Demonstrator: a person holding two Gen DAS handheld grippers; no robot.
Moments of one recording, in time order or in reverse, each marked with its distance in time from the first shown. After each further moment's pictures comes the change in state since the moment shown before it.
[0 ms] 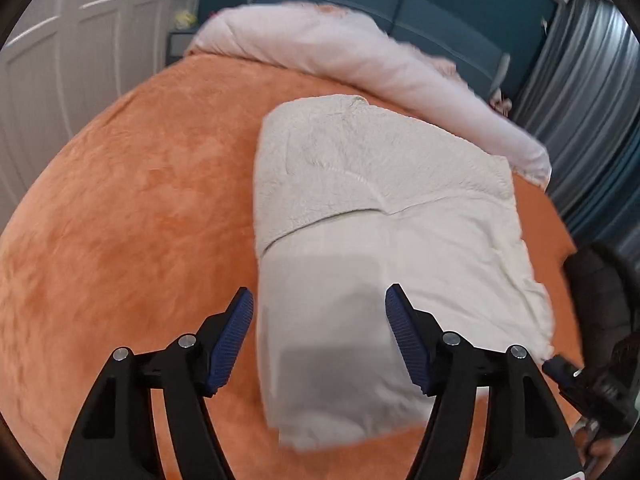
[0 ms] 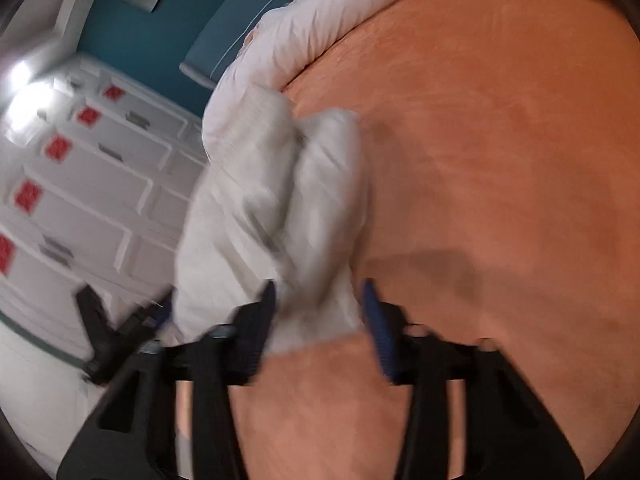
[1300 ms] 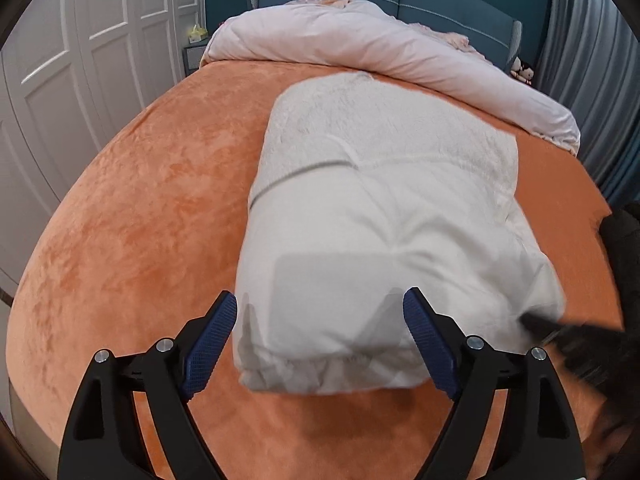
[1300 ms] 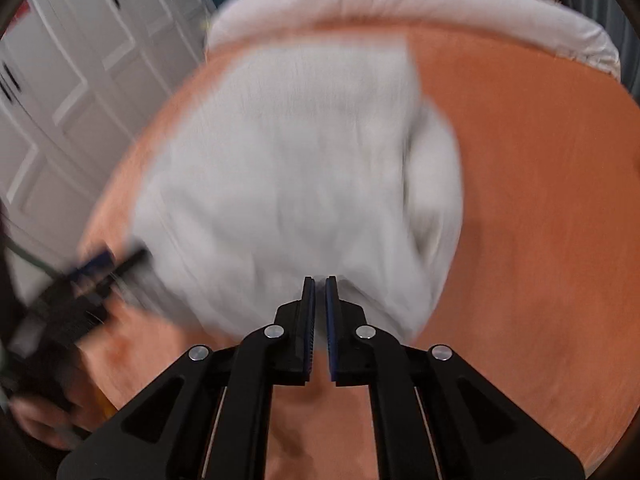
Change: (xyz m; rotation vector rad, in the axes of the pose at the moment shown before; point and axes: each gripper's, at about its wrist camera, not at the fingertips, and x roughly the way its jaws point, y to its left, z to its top) left arm -0.003 -0.042 -0.048 0.106 0.037 0.195; right arm 0.071 0.076 -0.020 -0.372 0.284 -0.303
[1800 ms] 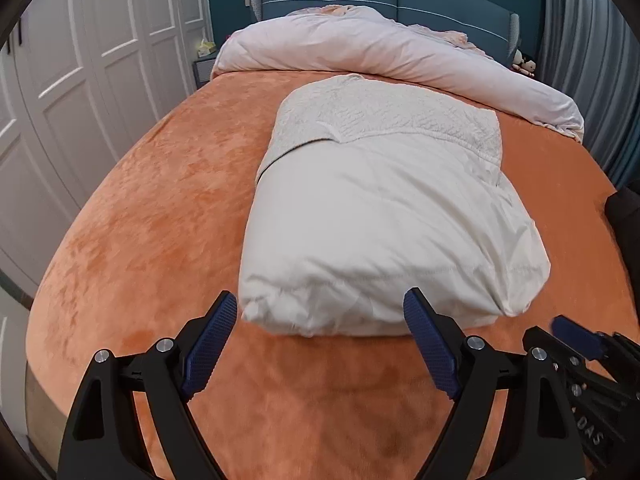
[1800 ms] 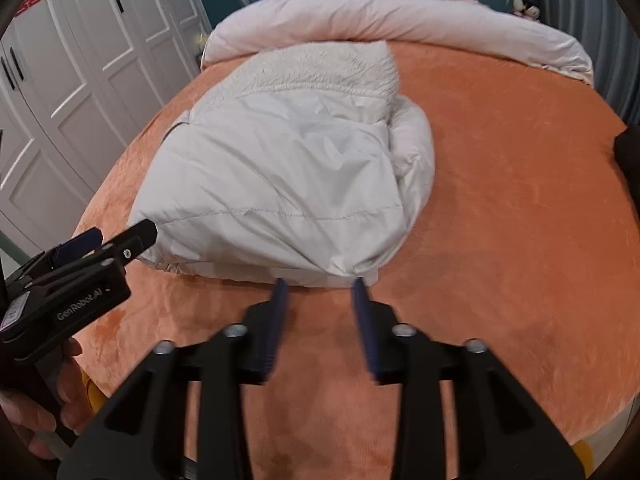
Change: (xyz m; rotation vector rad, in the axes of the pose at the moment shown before) left arm -0.038 -0.018 -0.036 0.032 -0.037 0.072; right arm -0.071 0.023 -0.066 0.000 -0.209 -0.062
